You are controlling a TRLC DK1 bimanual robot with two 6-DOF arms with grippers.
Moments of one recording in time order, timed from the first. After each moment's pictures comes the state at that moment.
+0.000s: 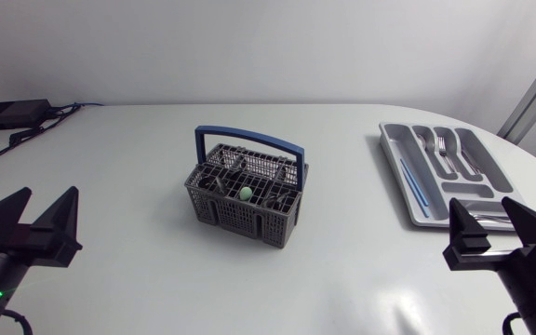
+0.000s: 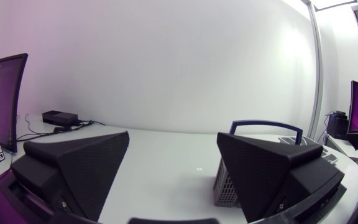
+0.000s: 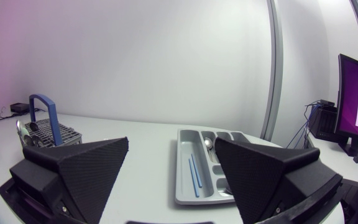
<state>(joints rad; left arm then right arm) 0.02 0.08 0.11 0.00 0.08 -0.08 -0.01 0.08 0.06 0.00 0.03 -0.05</state>
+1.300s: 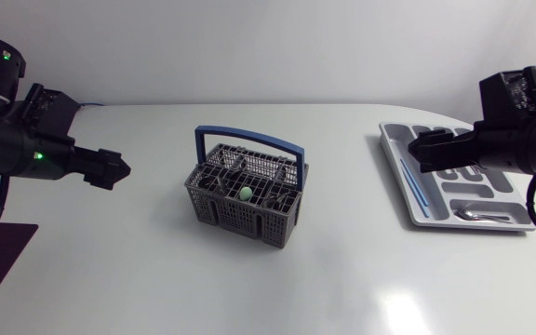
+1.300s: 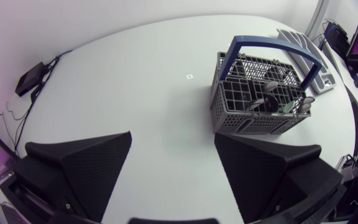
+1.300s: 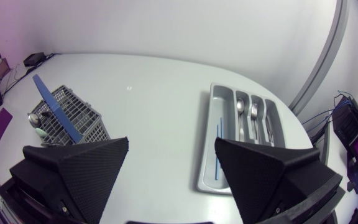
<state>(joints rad) -0.08 1.19 0.99 -0.68 0.08 0.19 0.15 1.05 0.90 -0.51 0.04 -0.05</state>
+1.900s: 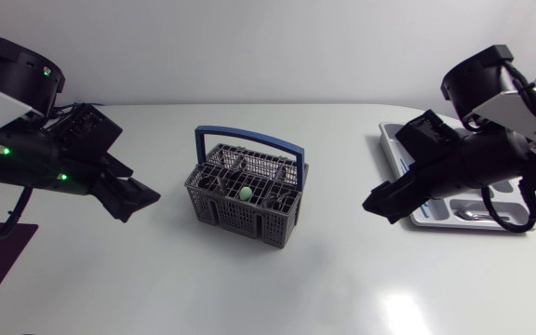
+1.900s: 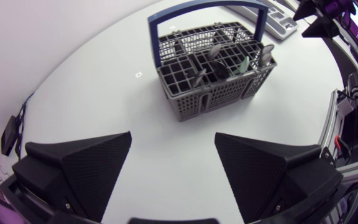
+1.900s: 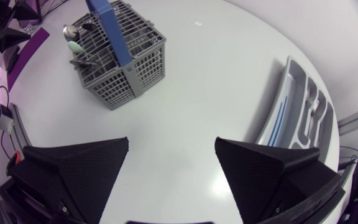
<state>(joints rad) -0.21 1.20 0.96 -0.71 0.20 0.46 0.26 1.28 0.97 -0.75 -0.16 -0.29</state>
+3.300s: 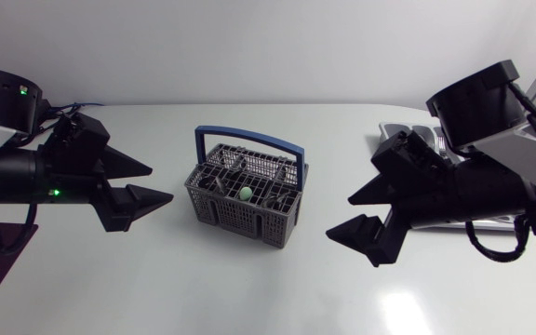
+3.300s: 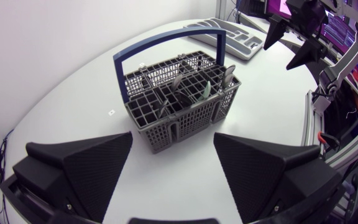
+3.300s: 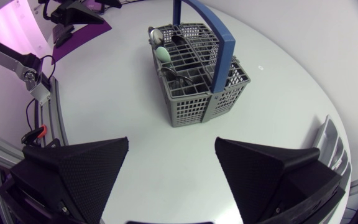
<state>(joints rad) -0.13 1.13 0.82 -0.51 0.51 0.55 0.45 1.13 0.84 -0.64 -0.33 -0.34</state>
